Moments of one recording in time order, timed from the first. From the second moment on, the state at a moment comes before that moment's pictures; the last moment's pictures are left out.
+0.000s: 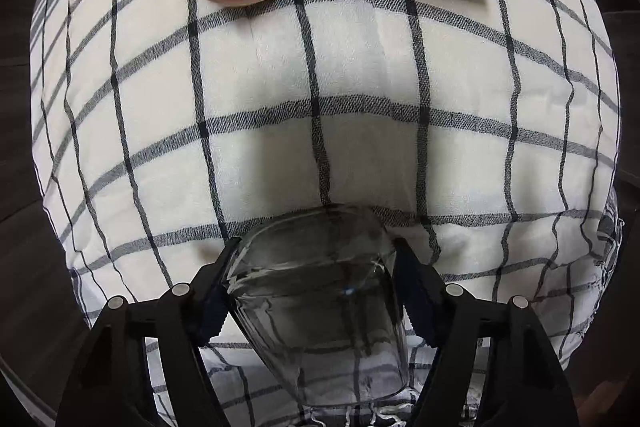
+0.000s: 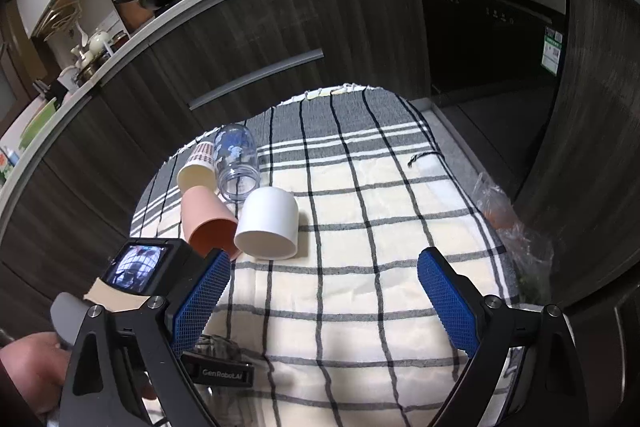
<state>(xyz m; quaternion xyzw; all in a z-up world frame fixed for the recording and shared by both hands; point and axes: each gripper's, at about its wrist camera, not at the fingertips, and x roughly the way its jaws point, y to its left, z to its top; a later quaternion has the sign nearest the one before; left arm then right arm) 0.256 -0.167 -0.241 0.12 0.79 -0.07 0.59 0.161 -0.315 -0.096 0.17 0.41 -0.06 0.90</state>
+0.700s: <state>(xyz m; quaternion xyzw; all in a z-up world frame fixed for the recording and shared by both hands) 0.207 -0.128 -0.157 0.06 0.57 -0.11 0.81 0.149 -0.305 -0.089 0.18 0.37 -0.07 0.91</state>
